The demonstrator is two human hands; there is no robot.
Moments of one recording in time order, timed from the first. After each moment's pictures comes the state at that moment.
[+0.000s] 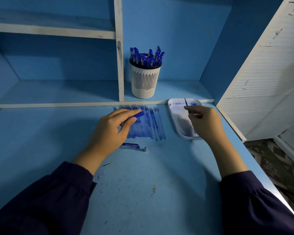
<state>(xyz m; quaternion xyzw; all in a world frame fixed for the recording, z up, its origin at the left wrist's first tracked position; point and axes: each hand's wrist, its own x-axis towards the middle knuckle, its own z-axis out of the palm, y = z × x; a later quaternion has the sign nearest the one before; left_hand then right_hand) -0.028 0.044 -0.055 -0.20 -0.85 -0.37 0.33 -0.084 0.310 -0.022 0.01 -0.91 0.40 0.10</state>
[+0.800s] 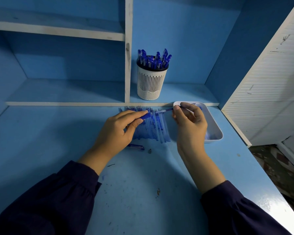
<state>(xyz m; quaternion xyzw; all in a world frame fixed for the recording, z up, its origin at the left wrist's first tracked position) -0.029 0.044 -0.055 -0.21 -0.83 -0.38 0.34 -0.050 0.229 -0.016 -0.06 -0.55 0.82 0.14</state>
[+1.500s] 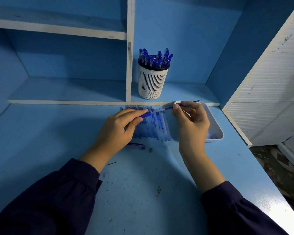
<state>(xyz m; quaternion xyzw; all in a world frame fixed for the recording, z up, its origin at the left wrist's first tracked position) -0.027 0.042 -0.052 -0.22 -0.84 -0.37 0.34 -0.043 0.231 -0.014 0.00 -0.60 0.78 0.18</state>
